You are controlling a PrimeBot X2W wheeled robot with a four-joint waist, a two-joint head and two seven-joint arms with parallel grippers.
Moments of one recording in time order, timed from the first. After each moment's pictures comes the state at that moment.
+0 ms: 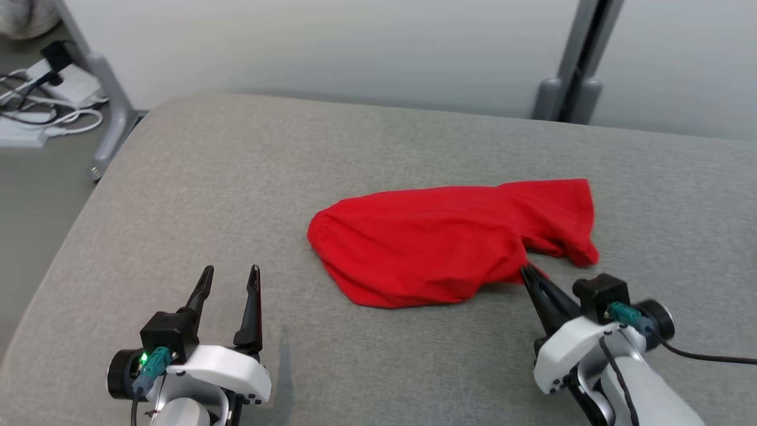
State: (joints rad) left arm -0.17 0.10 -0.21 0.39 -0.31 0.07 -0.26; right arm -0.40 -0.12 0.39 0.73 0.23 0.13 -0.25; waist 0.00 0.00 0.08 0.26
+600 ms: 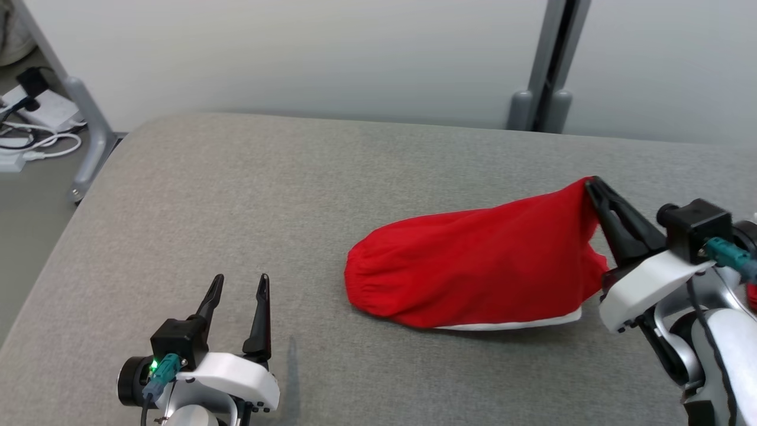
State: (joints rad) left arm -0.15 0.08 -0.22 0.39 -0.31 0.07 -0.26; right arm -0.33 -0.27 0.23 0.10 0.21 0.13 0.04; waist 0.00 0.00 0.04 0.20
